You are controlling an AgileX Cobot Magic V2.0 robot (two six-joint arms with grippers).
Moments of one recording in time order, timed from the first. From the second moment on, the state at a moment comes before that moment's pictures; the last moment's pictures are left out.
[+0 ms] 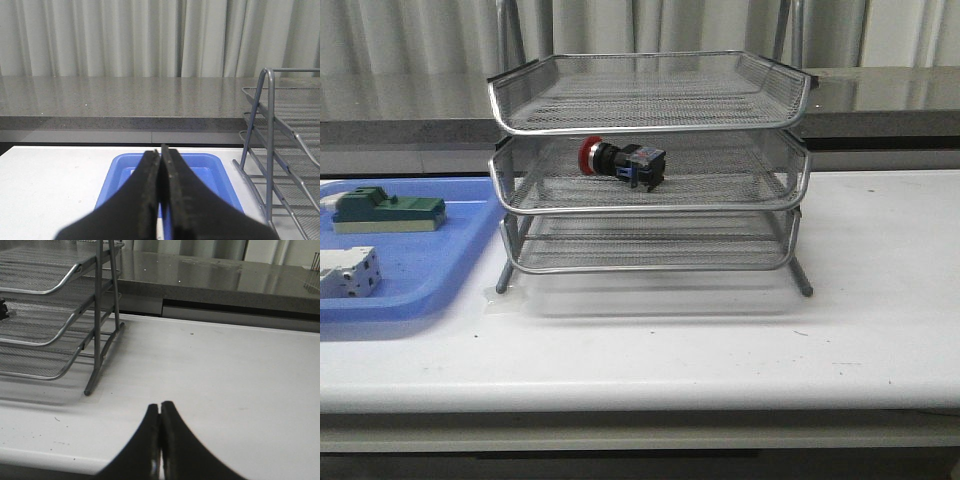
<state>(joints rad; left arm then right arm) -0.06 0.28 -0.19 -0.69 -0.09 0.61 0.08 -0.01 0.03 -0.05 0.15 0.00</state>
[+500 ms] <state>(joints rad) -0.06 0.28 -0.19 -0.62 -0.08 0.60 0.08 -0.01 0.03 -0.05 0.15 0.00</state>
